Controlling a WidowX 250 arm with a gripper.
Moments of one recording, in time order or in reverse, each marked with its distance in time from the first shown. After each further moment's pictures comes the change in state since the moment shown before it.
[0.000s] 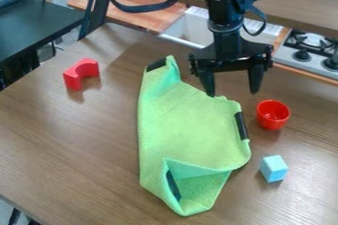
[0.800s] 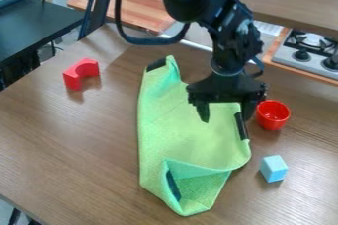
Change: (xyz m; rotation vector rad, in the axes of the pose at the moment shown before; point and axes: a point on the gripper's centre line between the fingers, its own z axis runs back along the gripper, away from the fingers) arm -0.015 0.009 -0.041 0.097 -0.116 0.024
